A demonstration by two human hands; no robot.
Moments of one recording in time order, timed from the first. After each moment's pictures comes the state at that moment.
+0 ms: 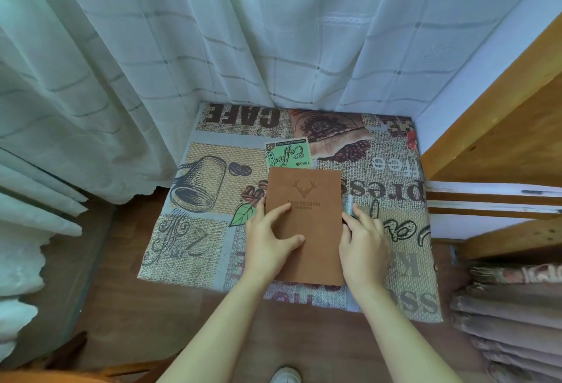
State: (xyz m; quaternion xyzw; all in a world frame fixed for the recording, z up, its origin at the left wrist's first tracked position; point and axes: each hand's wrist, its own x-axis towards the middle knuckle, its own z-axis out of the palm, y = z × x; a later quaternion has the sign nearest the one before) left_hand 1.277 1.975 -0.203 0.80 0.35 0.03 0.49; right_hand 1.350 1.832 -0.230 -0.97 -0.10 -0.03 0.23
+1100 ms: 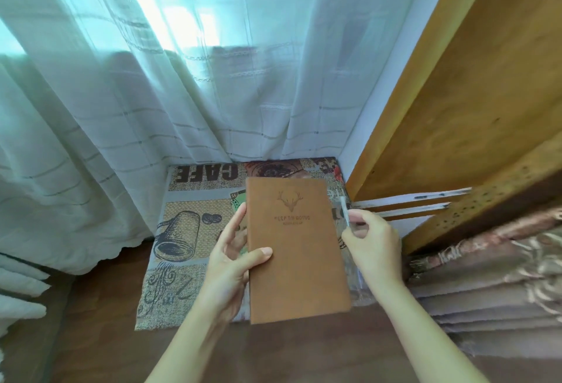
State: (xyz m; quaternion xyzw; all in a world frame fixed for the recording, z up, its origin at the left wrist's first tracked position) left_hand 1.248 1.975 -0.043 0.46 0.22 0.03 0.86; right_hand 1.347 1.769 -0.051 -0.92 -0.01 -0.03 0.39
